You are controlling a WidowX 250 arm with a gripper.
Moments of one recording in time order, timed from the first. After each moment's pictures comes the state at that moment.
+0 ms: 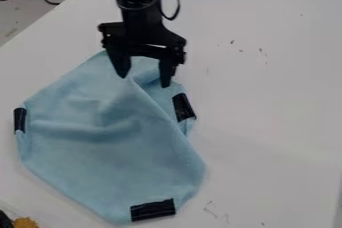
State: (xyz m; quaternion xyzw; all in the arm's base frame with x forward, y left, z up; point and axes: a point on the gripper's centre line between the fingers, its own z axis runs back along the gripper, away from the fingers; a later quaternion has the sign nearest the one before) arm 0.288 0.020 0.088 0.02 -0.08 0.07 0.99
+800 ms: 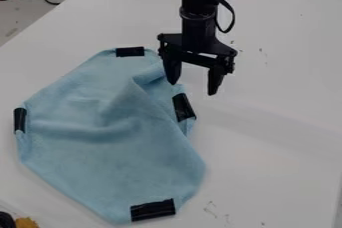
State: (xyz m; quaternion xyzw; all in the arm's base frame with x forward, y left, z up) arm 0.336 -0.018 0.050 0.00 -0.04 0.03 1.00
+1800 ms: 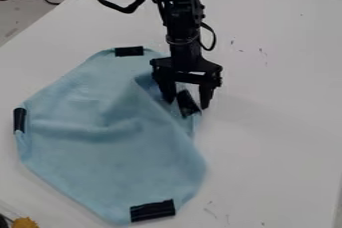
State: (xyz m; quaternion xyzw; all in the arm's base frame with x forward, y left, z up) arm 0.347 -0.007 0.007 -0.06 -0.04 0.07 1.00
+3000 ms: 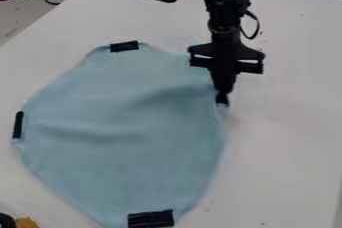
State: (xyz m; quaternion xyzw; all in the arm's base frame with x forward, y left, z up) arm 0.378 -0.061 0.026 -0.05 -0.07 0.06 0.99
